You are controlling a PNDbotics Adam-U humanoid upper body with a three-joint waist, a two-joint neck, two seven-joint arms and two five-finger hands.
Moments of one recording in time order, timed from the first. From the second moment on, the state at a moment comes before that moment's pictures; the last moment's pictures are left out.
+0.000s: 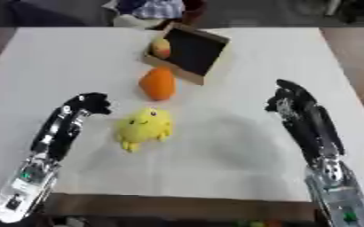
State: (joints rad) left arm -0.13 0.20 -0.12 -1.68 -0.11 -0.19 -0.08; right arm -0.29 -0.16 0.12 -1.57 0.08 -0.10 0.00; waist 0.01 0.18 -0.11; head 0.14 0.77
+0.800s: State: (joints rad) left arm -0.14 0.21 -0.12 -1.69 -0.12 -0.19 -0.08; right arm -0.29 -0.16 0.12 -1.57 0.08 -0.10 0.00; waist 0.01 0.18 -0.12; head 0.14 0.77
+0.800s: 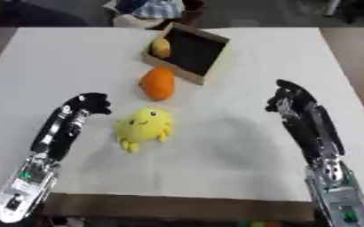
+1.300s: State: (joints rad) left arm -0.24 0.43 -0.20 -1.75 -0.39 -0.13 -0.27; right arm -0.29 -0.16 0.12 -1.57 0.08 -0.10 0.00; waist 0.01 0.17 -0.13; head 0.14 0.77
